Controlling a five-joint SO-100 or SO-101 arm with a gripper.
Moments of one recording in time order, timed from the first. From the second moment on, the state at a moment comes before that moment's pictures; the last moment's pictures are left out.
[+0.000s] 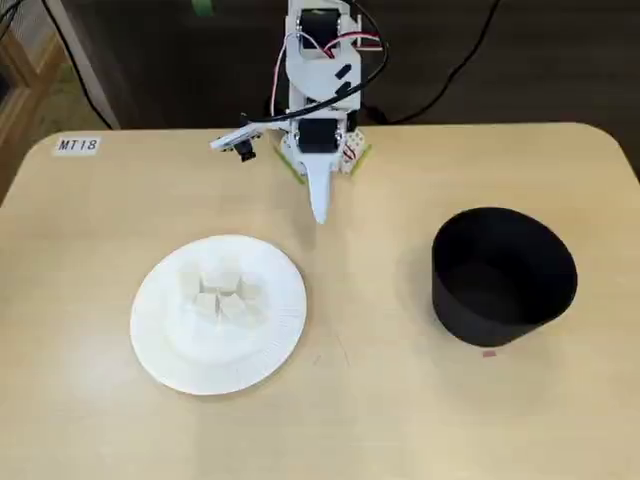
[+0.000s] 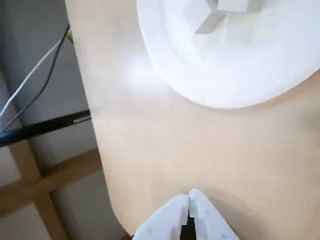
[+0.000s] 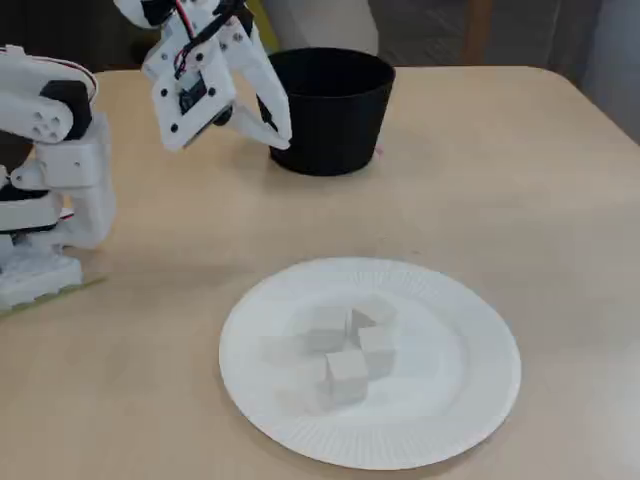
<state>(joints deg) 2.6 159.1 140.4 63.5 -3.0</state>
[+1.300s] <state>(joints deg) 32.4 103.1 100.8 80.2 -35.2</state>
